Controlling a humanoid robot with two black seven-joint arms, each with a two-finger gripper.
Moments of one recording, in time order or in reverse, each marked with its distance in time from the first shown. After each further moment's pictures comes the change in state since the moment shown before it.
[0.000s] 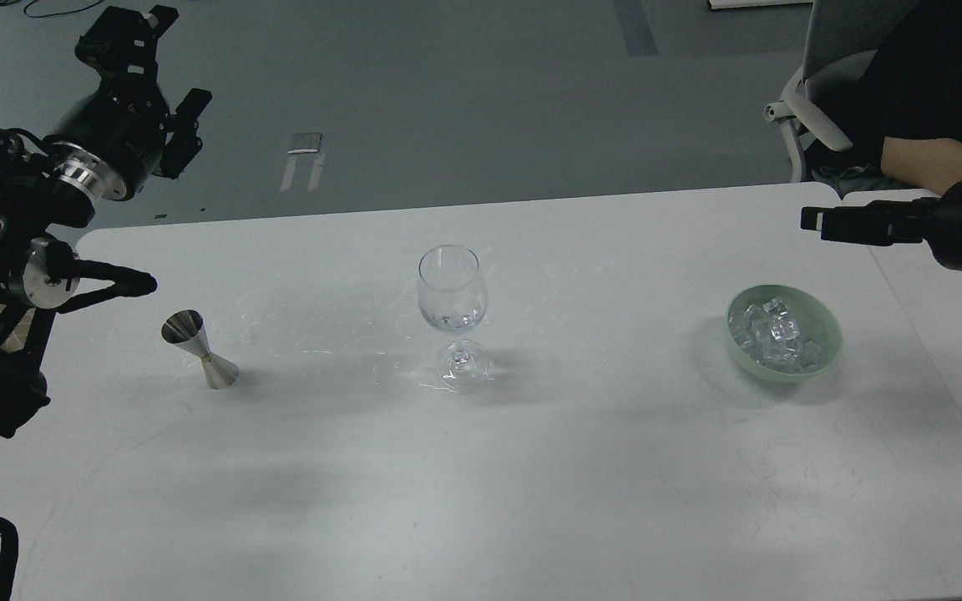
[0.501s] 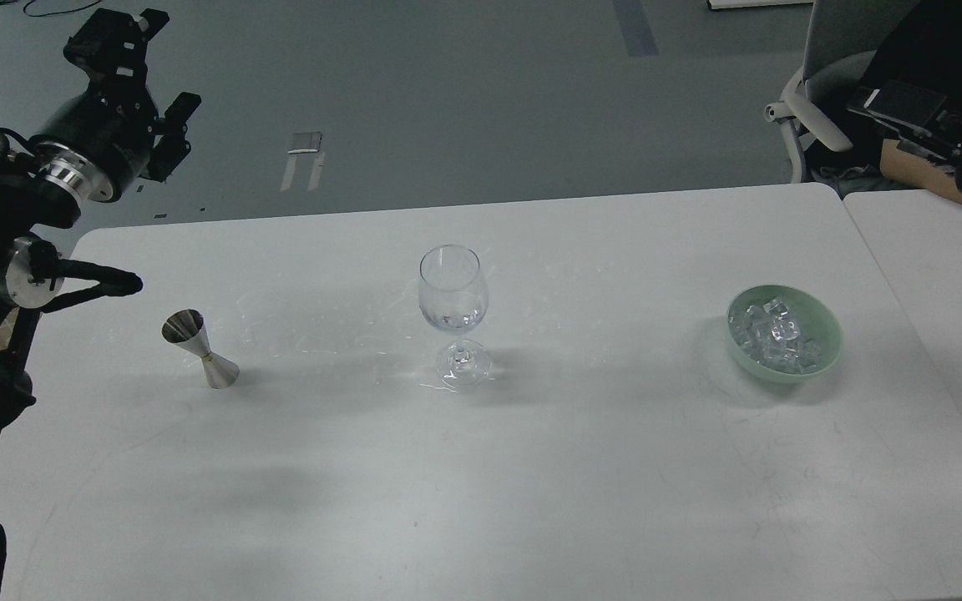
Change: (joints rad) left arm 0.001 0.012 -0.008 0.008 -0.001 -0.003 0.004; right arm -0.022 0.041 0.116 -0.074 0.305 -0.157 -0.103
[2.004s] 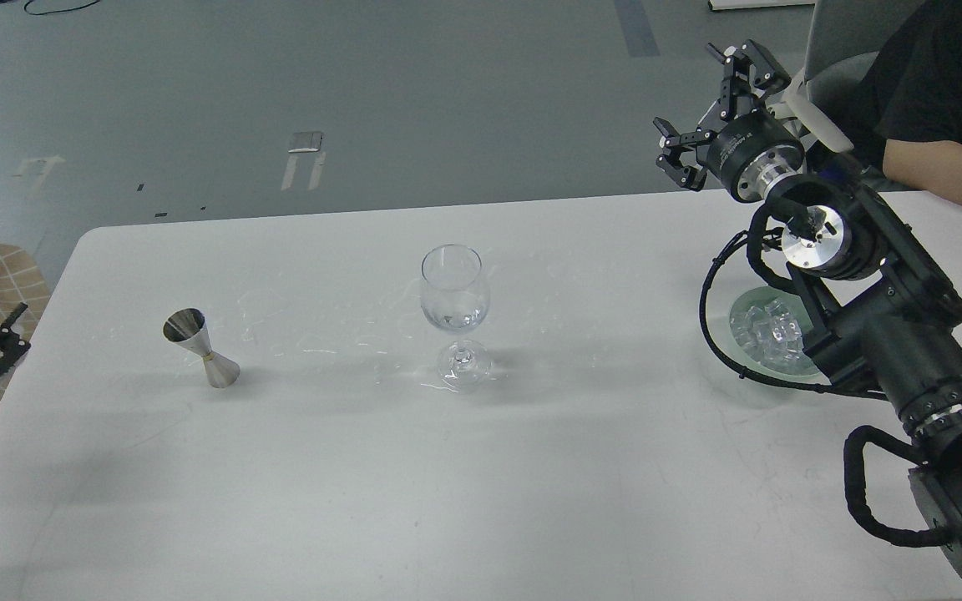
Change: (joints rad) left arm 0.715 0.102 -0.656 -0.183 -0.848 0.067 0.431; right arm 0.100 0.963 0.550 -0.663 0.618 -0.151 -0.036
